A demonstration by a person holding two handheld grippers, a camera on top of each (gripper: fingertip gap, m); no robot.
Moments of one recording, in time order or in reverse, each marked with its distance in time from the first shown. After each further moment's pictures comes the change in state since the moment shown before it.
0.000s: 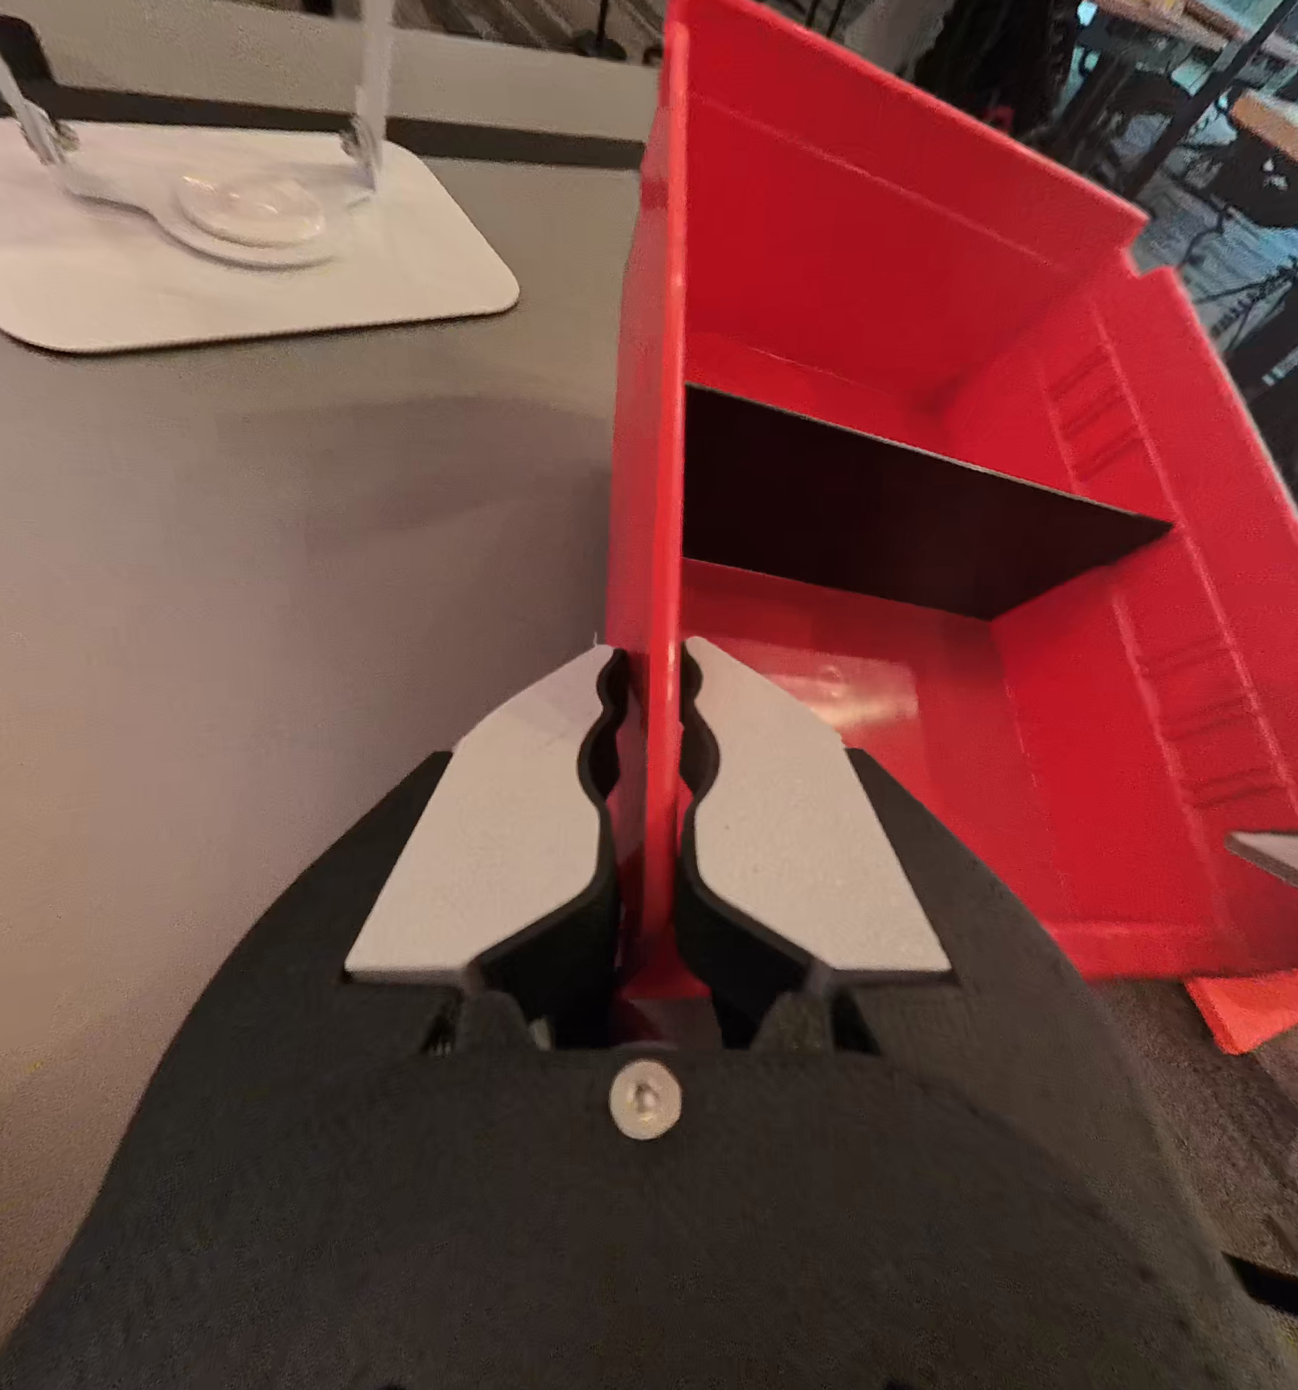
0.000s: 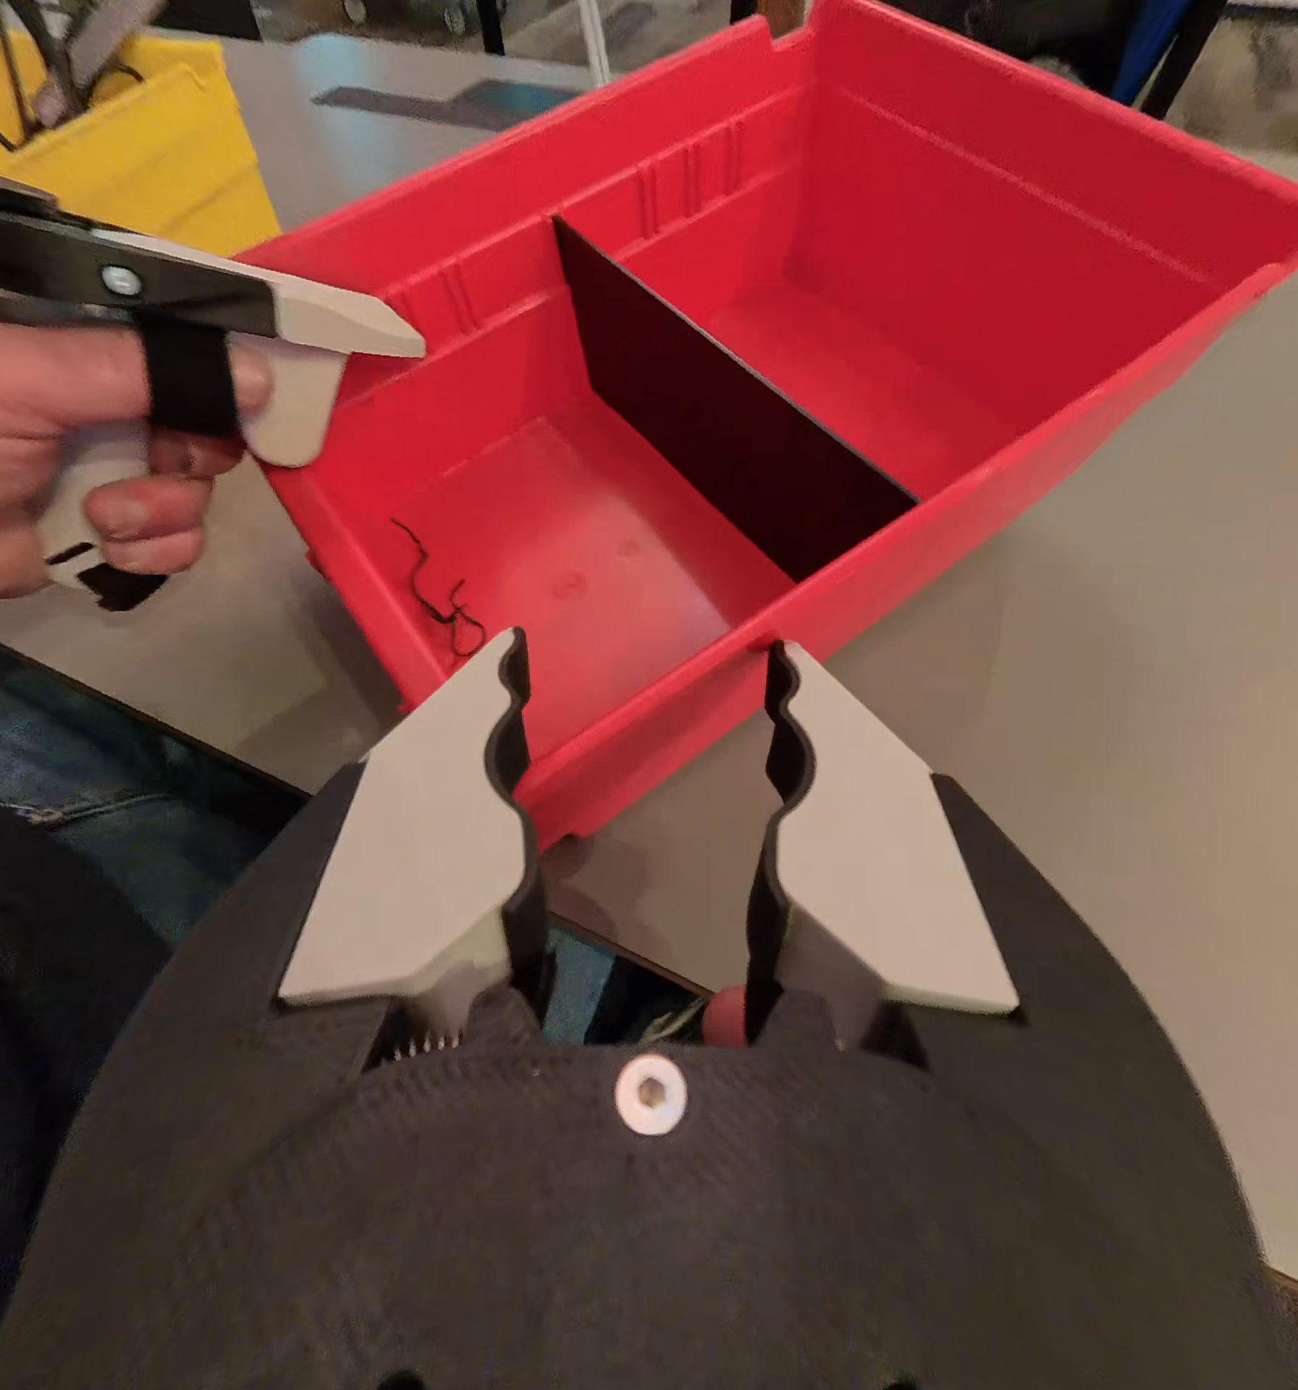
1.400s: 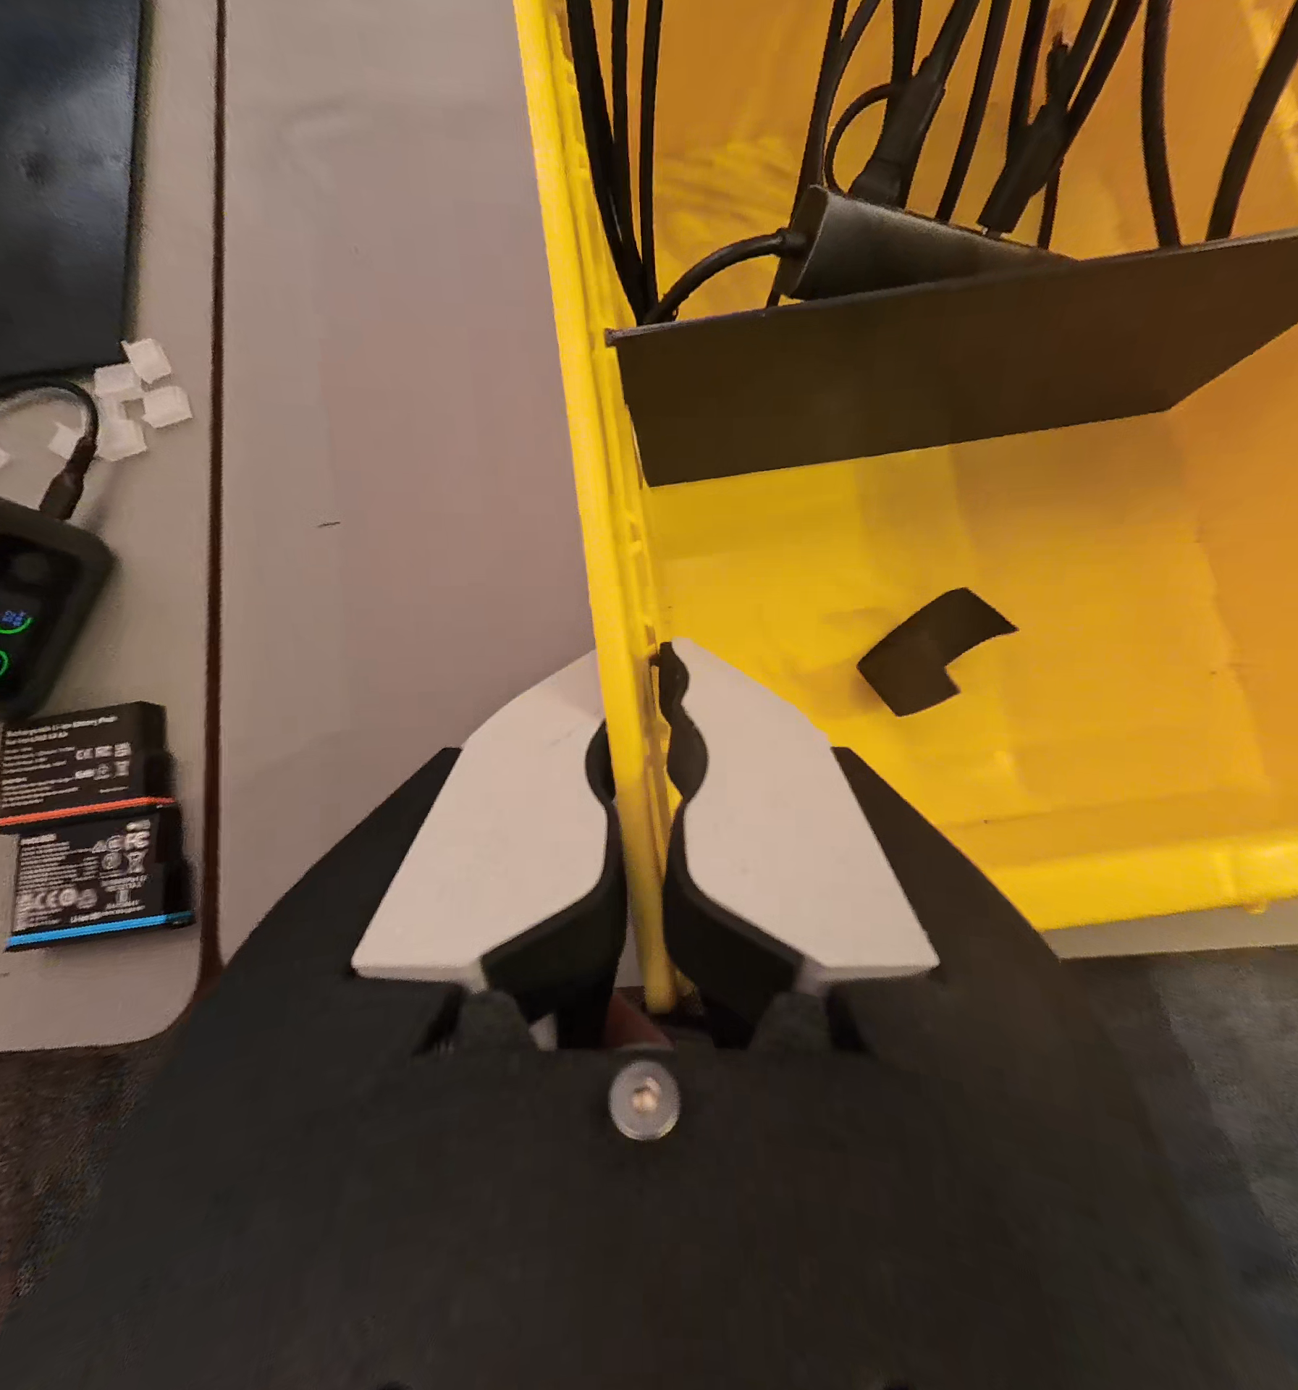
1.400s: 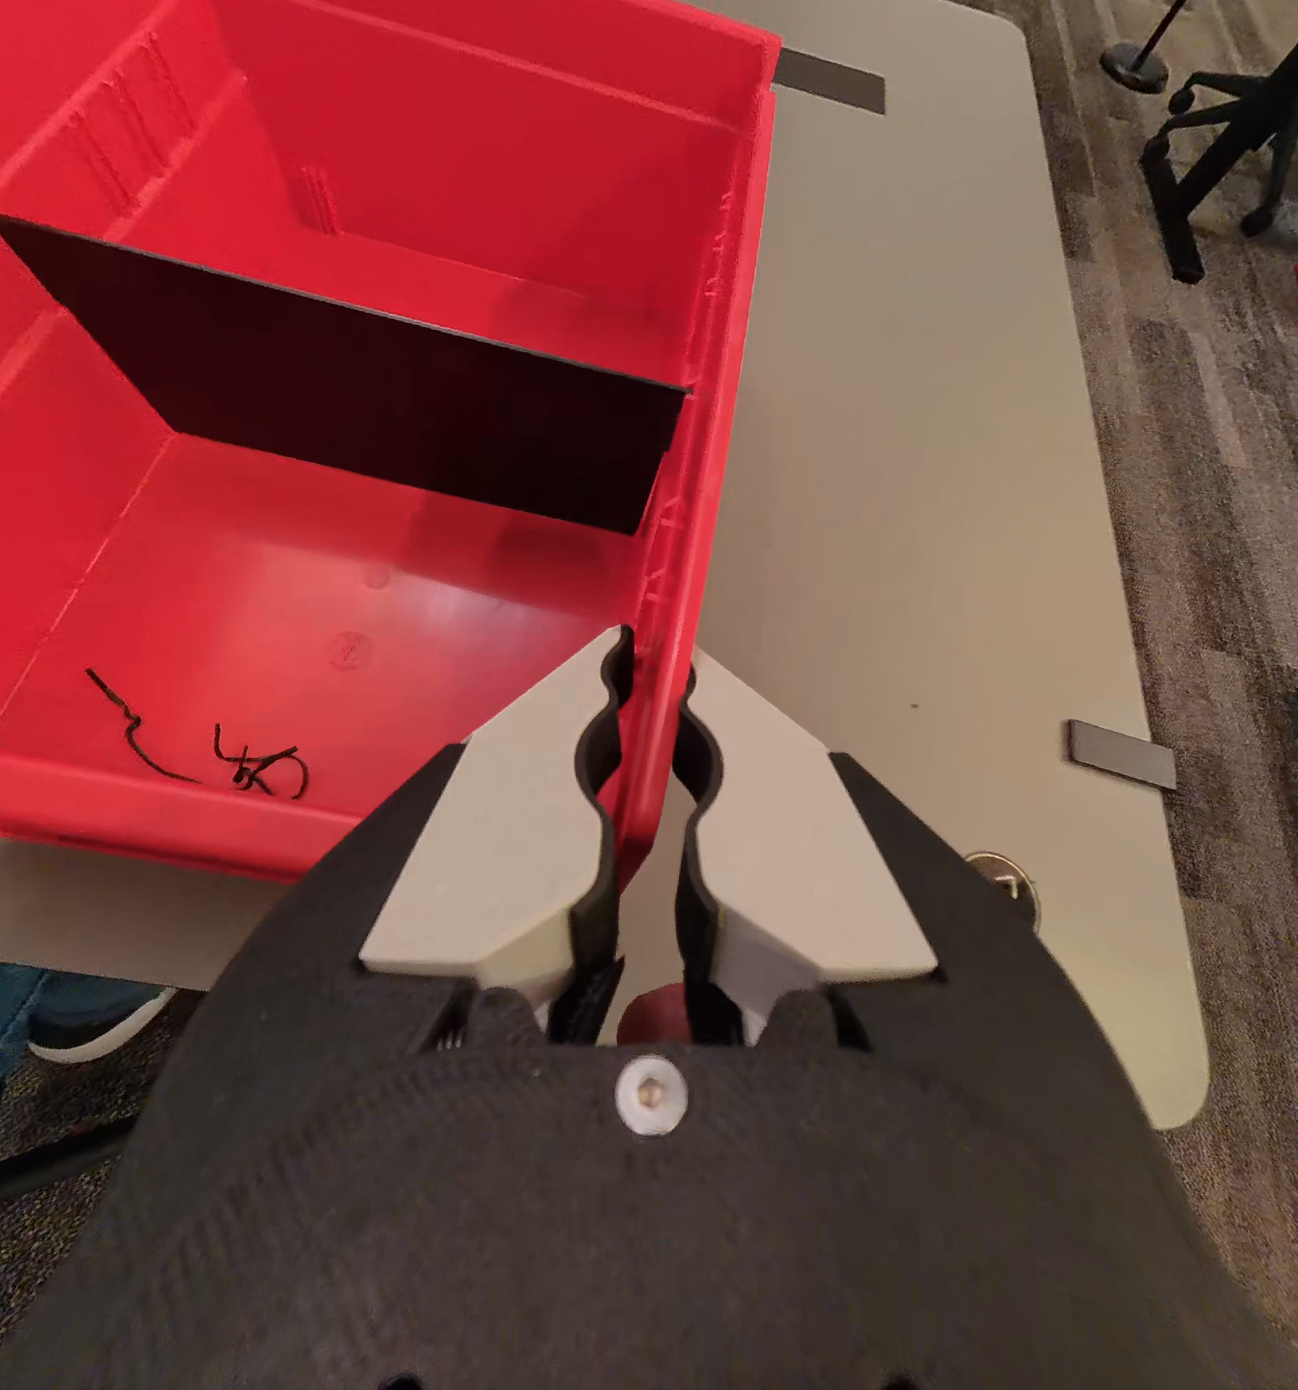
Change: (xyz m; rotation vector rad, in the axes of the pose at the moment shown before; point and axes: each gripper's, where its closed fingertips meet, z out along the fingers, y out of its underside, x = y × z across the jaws) left arm -0.339 0.077 -0.289 -0.312 -0.560 -0.074; right arm 0.248 0.040 -0.058 -0.176 0.317 0.002
